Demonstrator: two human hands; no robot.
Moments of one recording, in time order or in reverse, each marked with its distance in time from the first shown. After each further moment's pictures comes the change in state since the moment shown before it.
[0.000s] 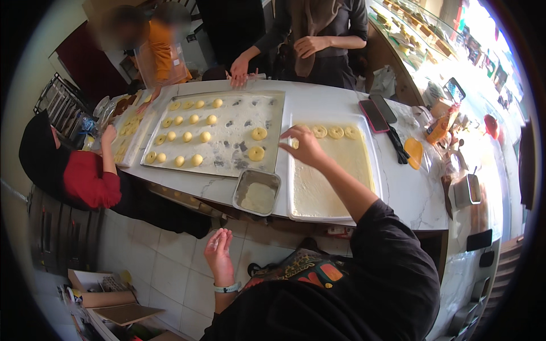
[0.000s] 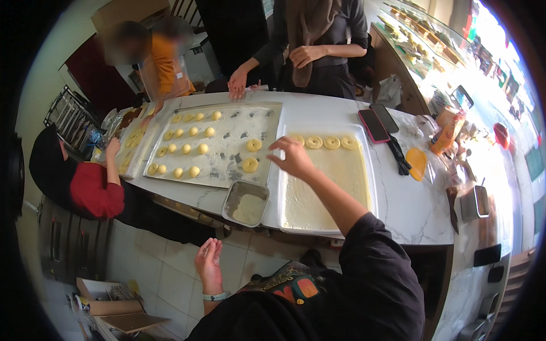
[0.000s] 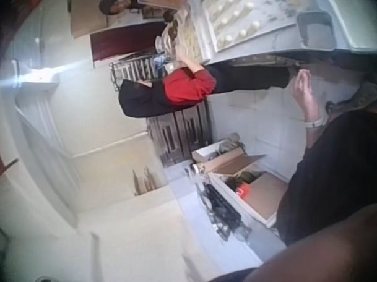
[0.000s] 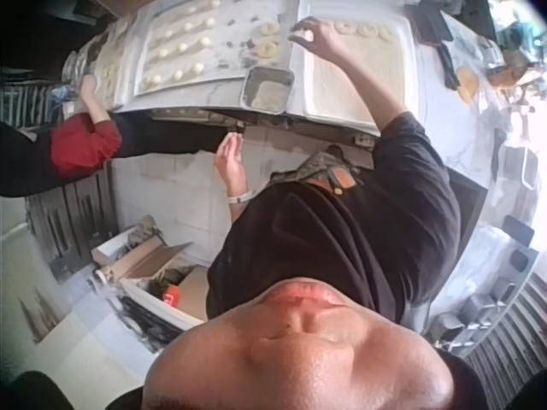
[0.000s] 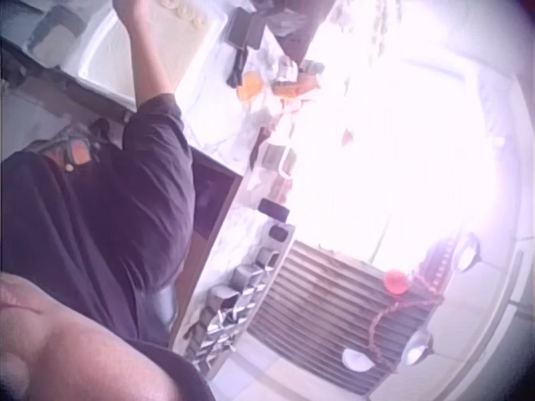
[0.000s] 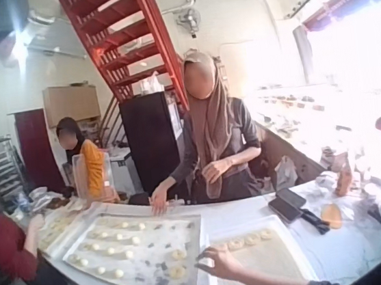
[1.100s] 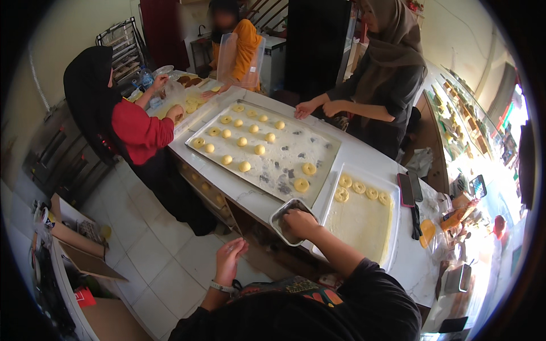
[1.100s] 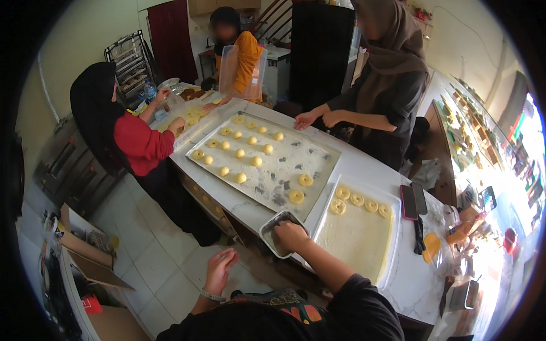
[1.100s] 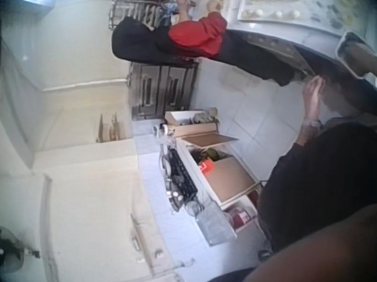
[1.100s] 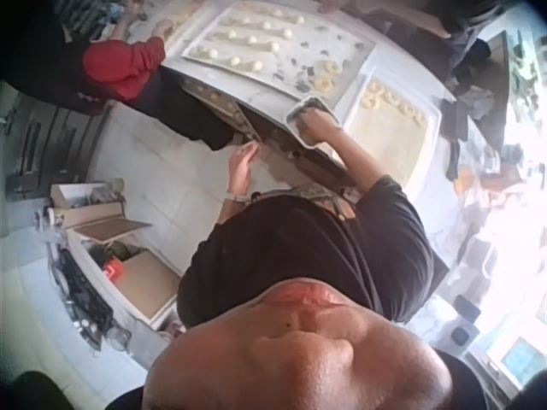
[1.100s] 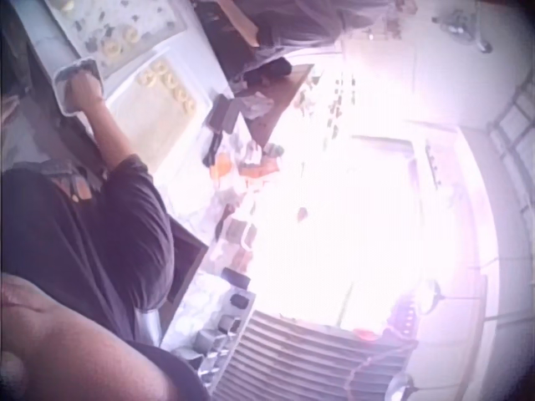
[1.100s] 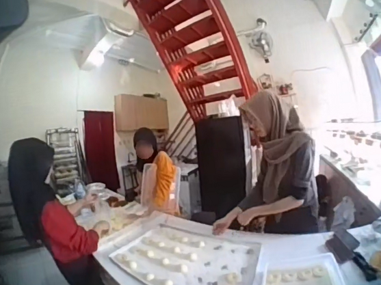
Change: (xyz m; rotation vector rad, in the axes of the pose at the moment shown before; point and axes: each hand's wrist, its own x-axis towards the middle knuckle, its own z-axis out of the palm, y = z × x) left_hand 0.013 -0.012 -0.039 -0.155 -0.037 -0.084; right_hand -0.038 -0.082 0.097 -0.372 -0.678 -0.278
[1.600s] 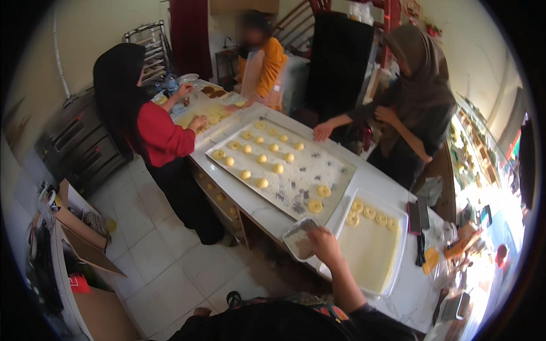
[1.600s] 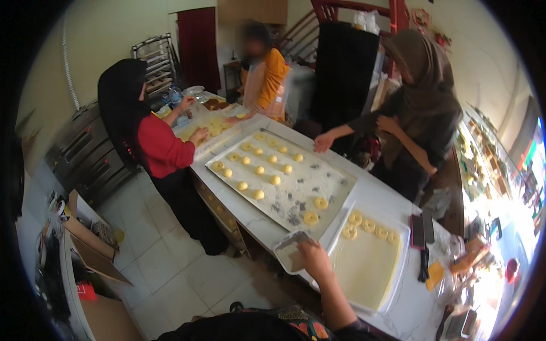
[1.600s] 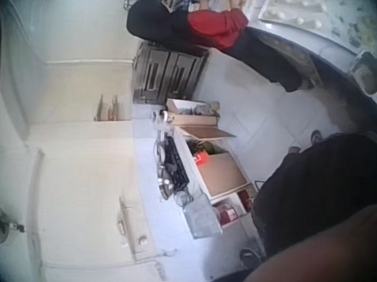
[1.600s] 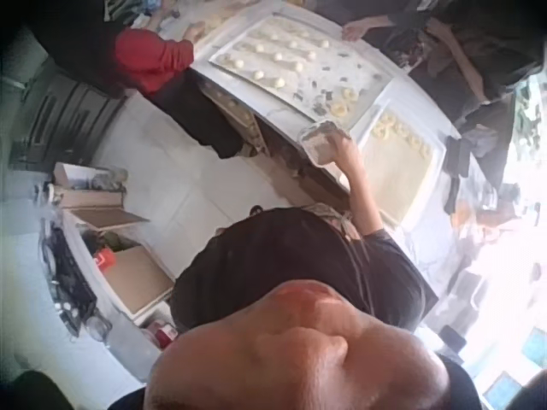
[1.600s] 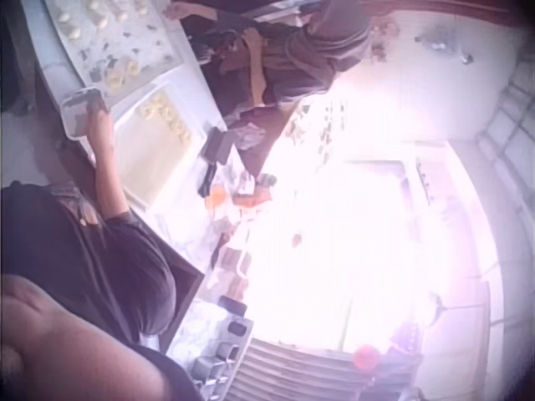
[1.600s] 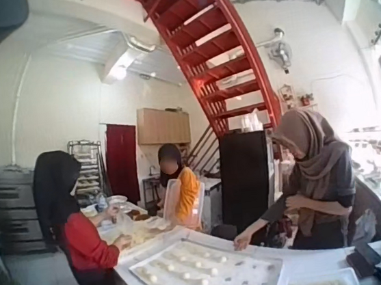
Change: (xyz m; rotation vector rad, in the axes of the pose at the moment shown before) left_hand -0.052 -0.139 -0.317 1.781 -0.231 -0.681; right_hand -0.032 -0.014 -0.029 0.329 0.408 0.206
